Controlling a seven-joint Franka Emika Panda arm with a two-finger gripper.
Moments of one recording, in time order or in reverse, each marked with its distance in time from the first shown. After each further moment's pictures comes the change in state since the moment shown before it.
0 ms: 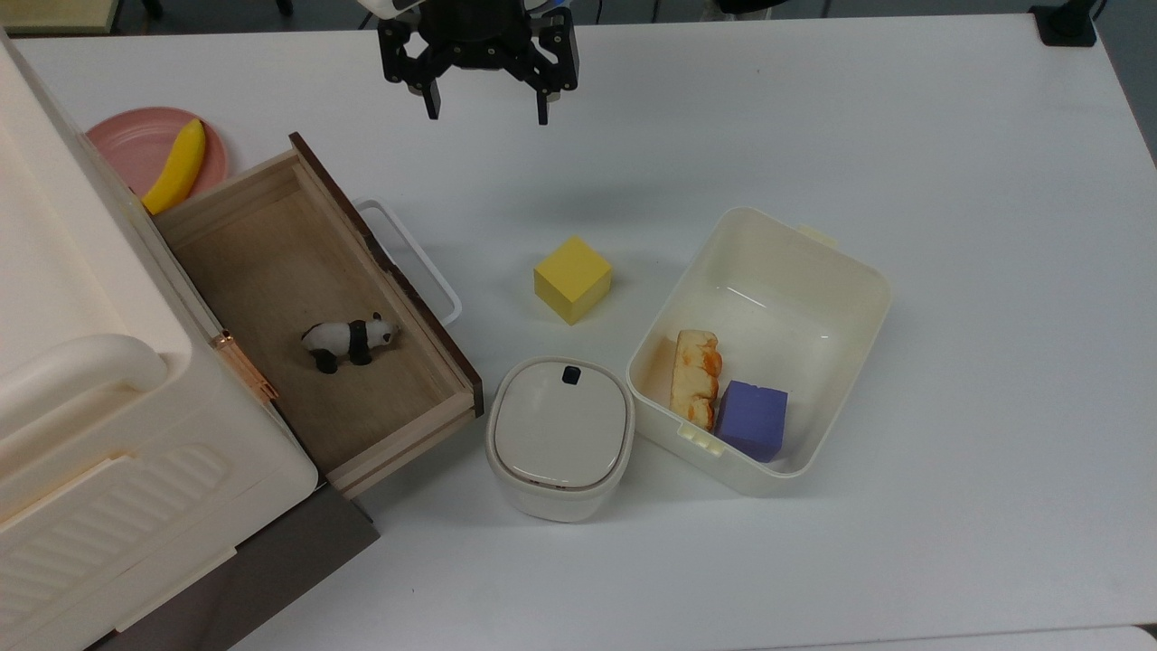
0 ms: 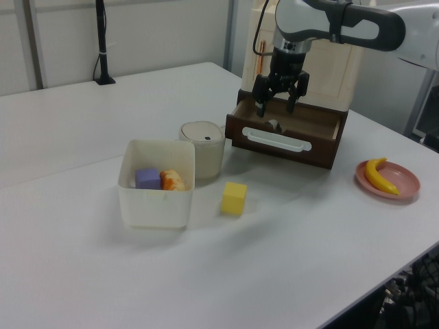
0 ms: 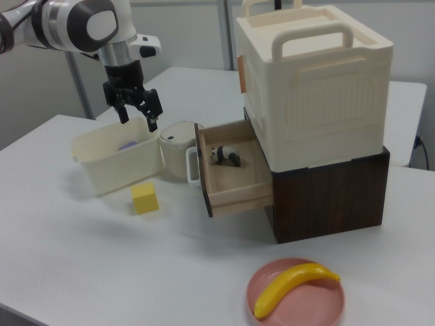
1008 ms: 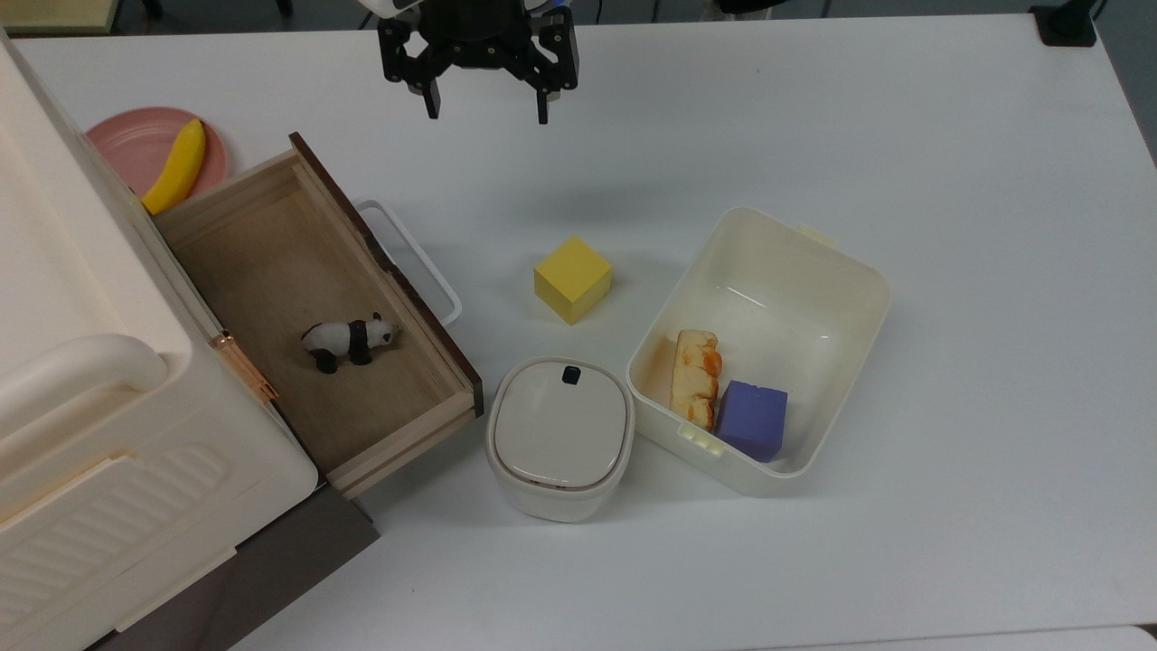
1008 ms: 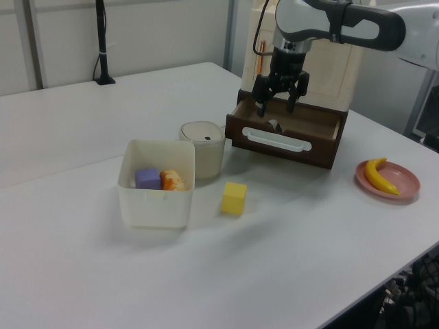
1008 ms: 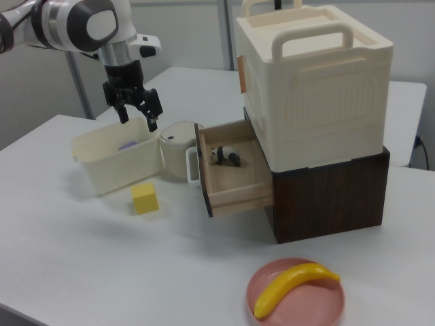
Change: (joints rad) arm 0.000 -0.001 0.000 0.000 0.000 -0.001 -0.001
